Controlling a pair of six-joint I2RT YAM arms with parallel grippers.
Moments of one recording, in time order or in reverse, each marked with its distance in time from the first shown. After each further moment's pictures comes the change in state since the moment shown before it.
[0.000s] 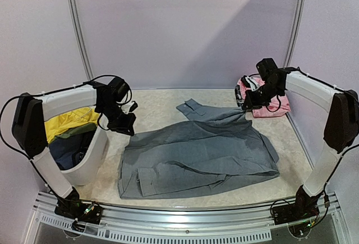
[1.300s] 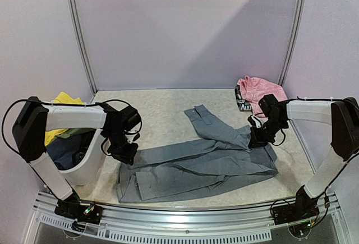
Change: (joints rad) left arm -0.192 -0.030 -0.257 -0.011 -0.126 -0.150; right arm 0.000 -0.116 -0.506 0.115 -0.018 0.135
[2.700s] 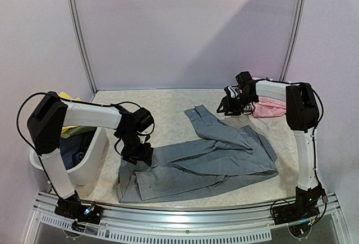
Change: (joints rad) left arm -0.062 0.158 0.086 0.101 0.072 -0.150; right arm 0.000 0.667 0.830 0.090 -0.184 0.082
